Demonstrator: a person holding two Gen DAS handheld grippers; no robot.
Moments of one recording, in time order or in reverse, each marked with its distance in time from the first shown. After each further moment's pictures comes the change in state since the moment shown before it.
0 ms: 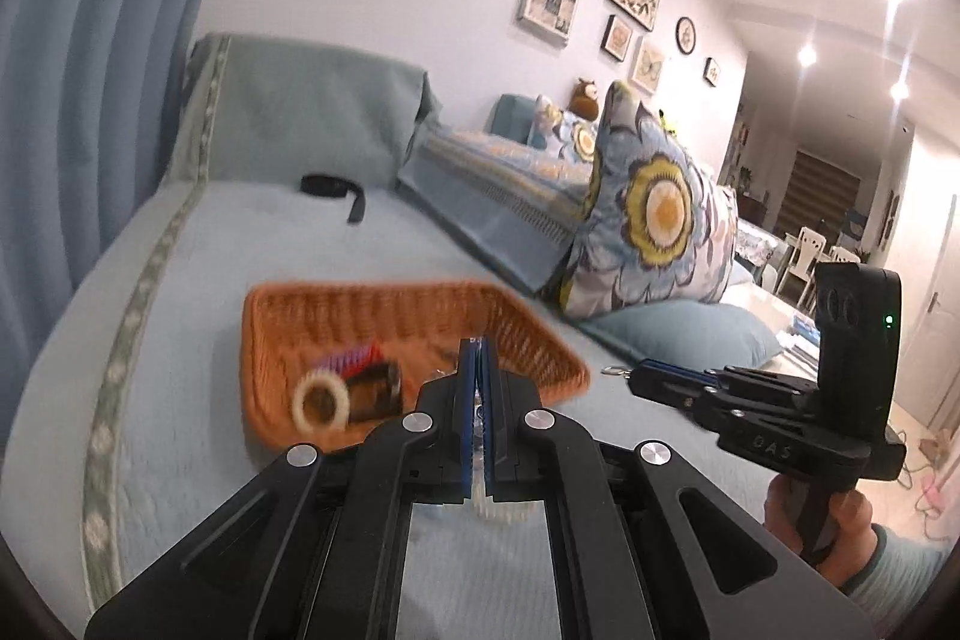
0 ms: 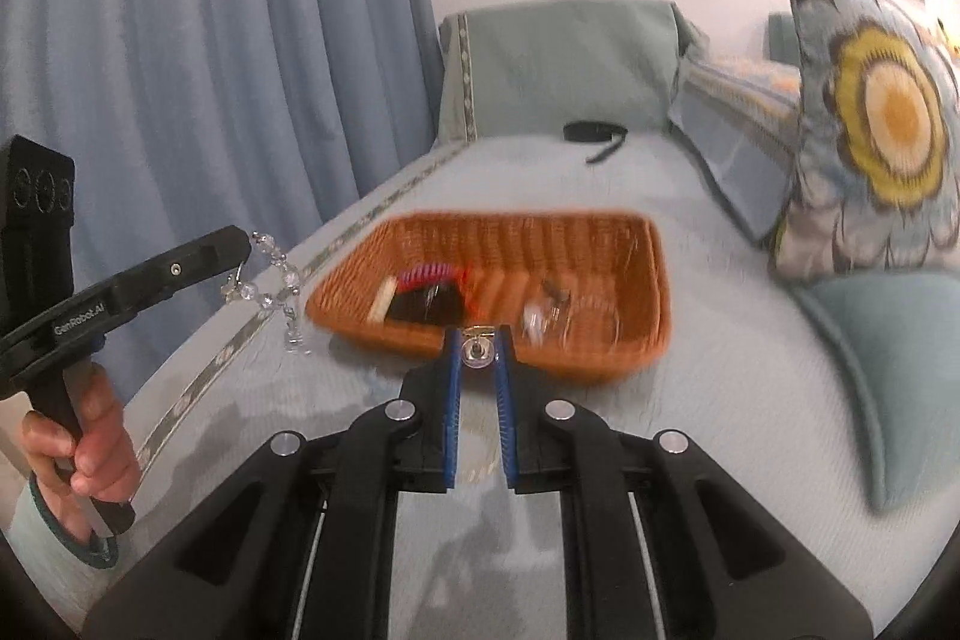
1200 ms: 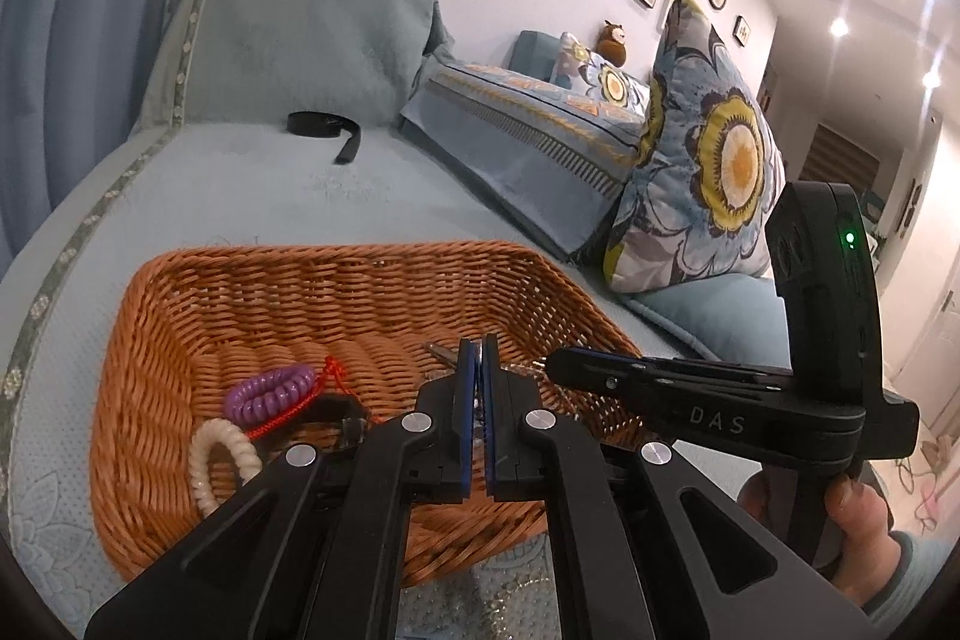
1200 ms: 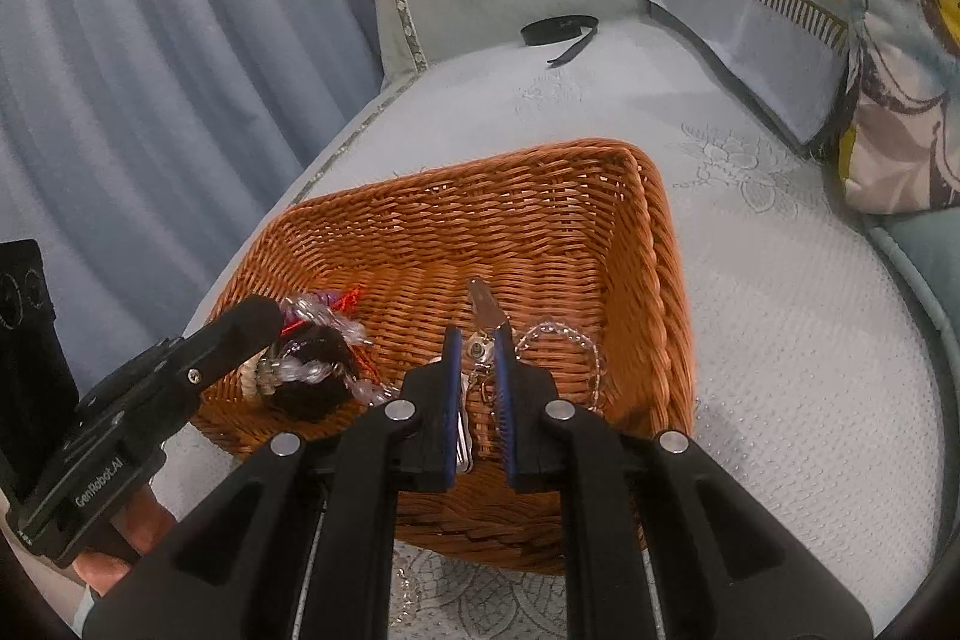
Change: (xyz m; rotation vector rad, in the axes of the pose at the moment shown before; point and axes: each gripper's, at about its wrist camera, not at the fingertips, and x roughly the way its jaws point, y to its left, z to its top) left arm 0.147 0.019 -0.010 -0.038 0.140 0.025; right arm 0.145 -0.078 0.012 0.245 0.232 0.043
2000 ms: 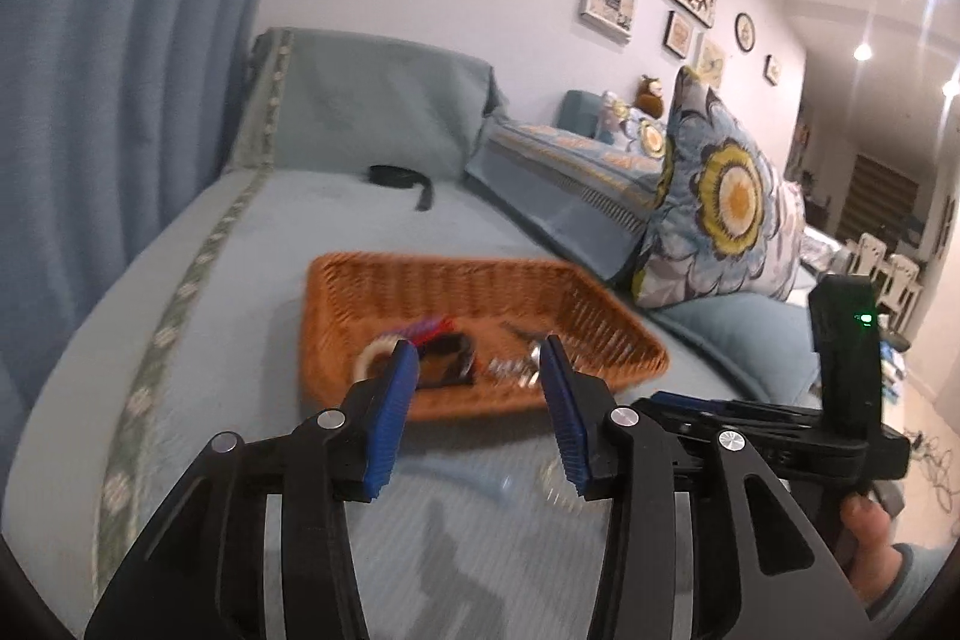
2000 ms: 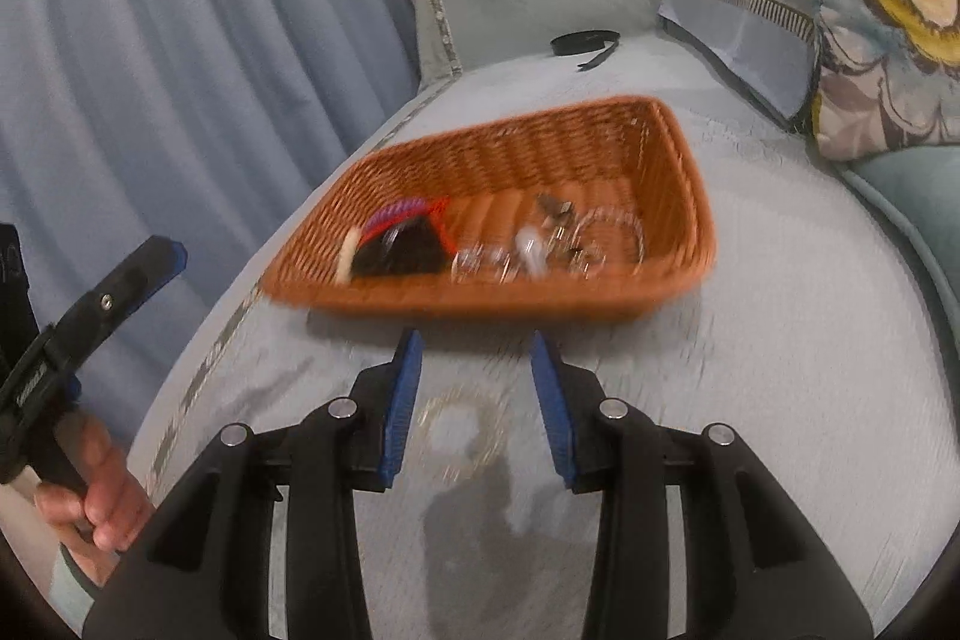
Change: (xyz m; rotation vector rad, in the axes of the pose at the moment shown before) left arm -0.138 0.001 -0.052 -0.003 -0.134 0.159; right arm -0.068 0.040 -0.095 -0.055 -0.059 0.046
